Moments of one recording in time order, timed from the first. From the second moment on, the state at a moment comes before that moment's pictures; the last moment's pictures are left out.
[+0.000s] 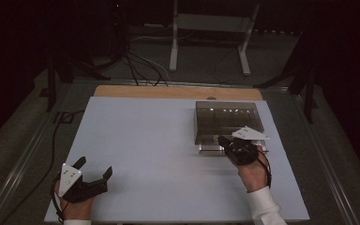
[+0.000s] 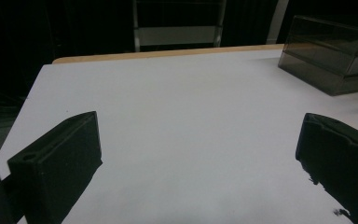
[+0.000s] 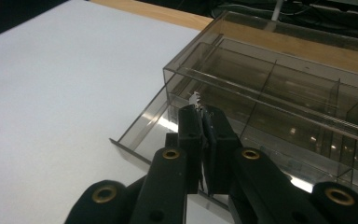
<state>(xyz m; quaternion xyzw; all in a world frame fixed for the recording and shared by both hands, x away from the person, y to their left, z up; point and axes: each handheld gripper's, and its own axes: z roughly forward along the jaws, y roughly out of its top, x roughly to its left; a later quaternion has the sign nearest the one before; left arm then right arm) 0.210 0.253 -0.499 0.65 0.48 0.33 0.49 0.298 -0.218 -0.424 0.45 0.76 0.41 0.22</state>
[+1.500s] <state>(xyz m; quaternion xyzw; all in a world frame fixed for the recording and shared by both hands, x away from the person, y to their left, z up) 0.210 0.253 -0.500 0.65 0.47 0.33 0.49 0.318 -0.210 -0.443 0.45 0.78 0.35 0.25</state>
